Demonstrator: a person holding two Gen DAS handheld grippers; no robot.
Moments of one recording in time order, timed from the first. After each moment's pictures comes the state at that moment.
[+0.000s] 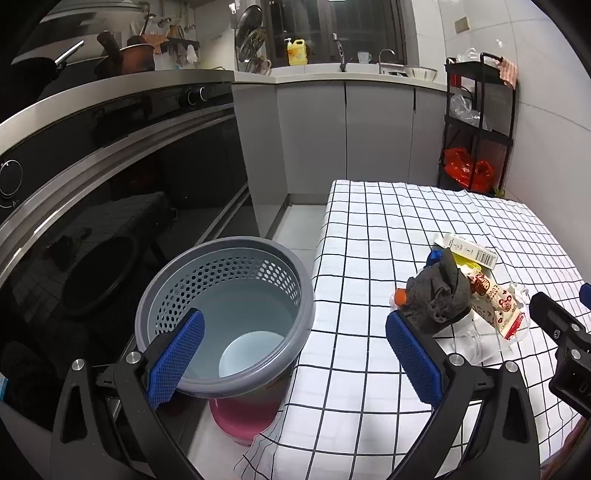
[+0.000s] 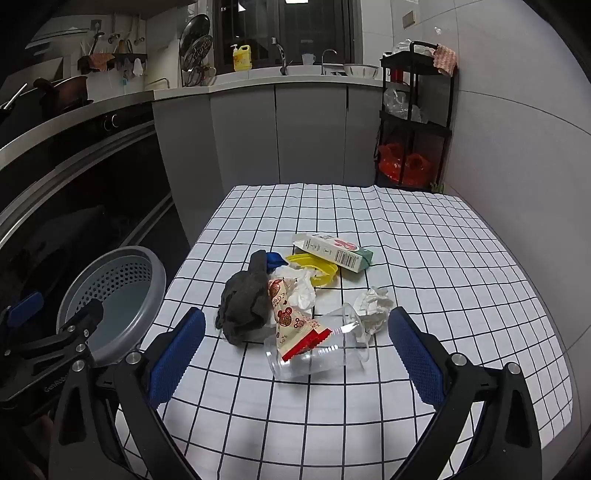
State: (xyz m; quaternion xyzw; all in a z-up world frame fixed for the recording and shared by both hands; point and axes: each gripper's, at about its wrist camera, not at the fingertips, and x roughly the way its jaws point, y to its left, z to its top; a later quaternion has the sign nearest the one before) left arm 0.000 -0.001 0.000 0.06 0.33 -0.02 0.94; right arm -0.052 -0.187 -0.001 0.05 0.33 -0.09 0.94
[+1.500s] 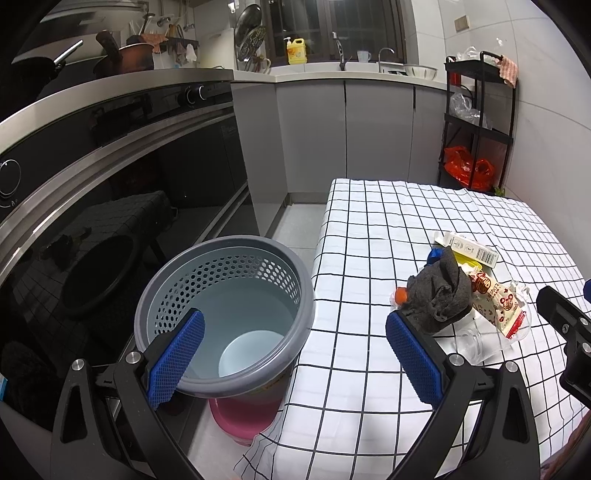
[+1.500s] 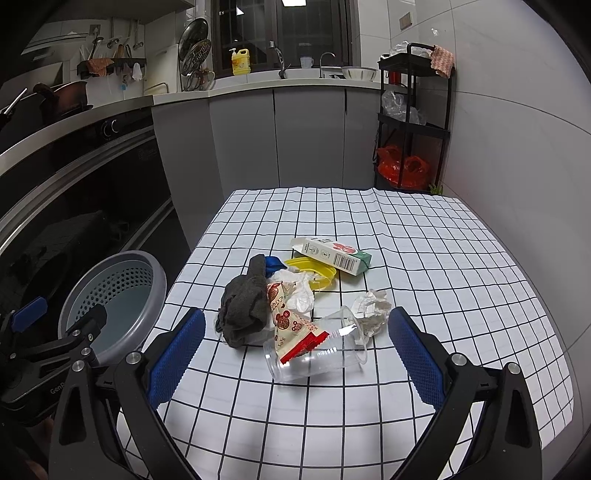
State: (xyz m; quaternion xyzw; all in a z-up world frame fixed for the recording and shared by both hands) left arm 0.002 -0.001 -0.003 0.06 0.33 -0.02 0.94; right arm -0.056 -0.188 0.007 0.05 0.32 -0.09 0.94
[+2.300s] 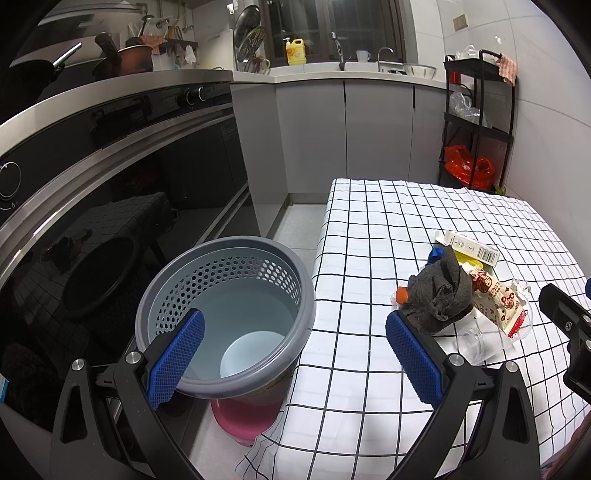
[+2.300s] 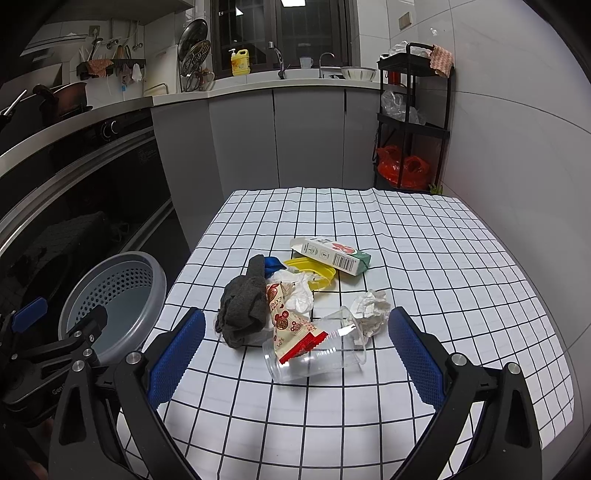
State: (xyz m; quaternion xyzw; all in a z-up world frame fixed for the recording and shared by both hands) left arm 0.002 0.000 -0.003 0.06 0.33 -0.02 0.94; right arm -0.055 -0.189 0.006 0.05 0.32 -0.09 0.94
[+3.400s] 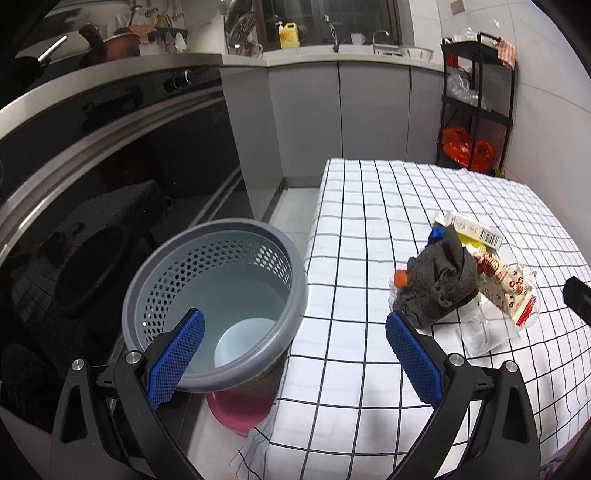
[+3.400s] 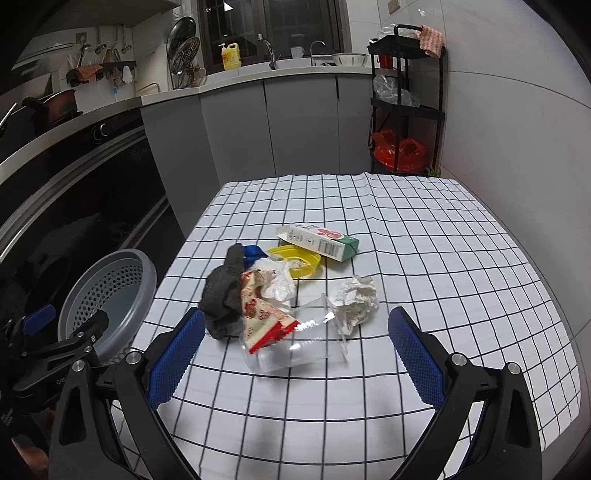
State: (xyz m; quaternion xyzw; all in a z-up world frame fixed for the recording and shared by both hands) left arm 0.016 -0.011 -0.025 0.07 0.36 -0.02 0.93; right arm -0.060 -0.225 -0.009 0.08 0.34 -0.09 0.93
